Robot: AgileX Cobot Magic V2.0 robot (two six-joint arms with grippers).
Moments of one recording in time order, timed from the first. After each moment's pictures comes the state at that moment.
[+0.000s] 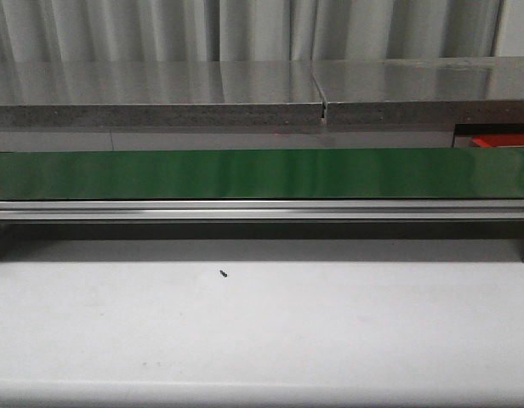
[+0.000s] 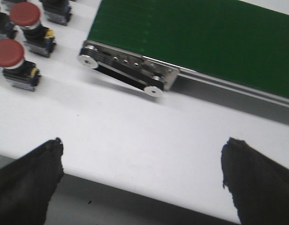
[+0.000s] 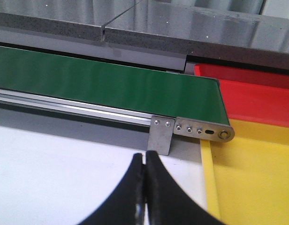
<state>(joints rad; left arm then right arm) 0.10 0.85 -0.74 -0.06 0.77 -0.17 0.06 -0.01 0.03 -0.03 0.19 -0.04</state>
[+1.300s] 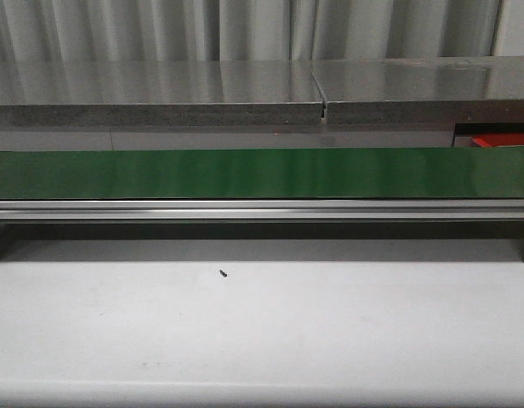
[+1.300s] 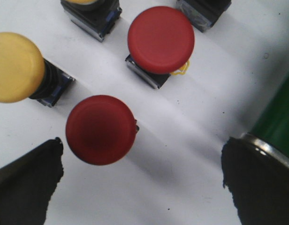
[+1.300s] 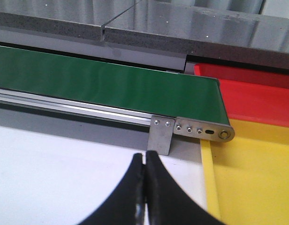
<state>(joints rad) 0.40 1.71 -1.10 -0.06 0.63 -0.17 0.06 -0.01 0.03 -0.03 0.19 -0.04</state>
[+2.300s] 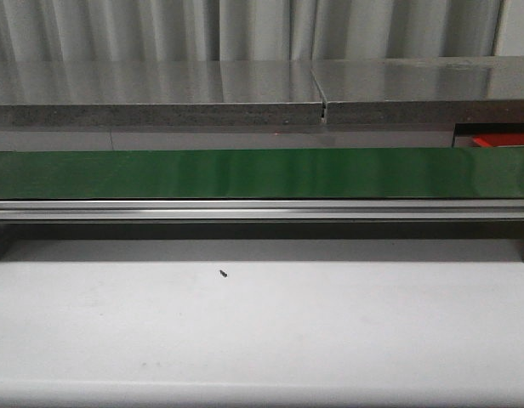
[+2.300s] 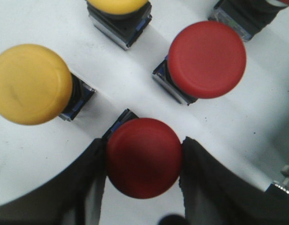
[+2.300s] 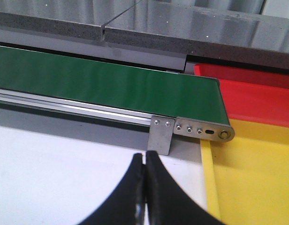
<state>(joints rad) 0.45 1.77 -1.13 -0.06 0.61 -0.17 0.06 -0.01 0.03 -0.03 0.19 -0.04</state>
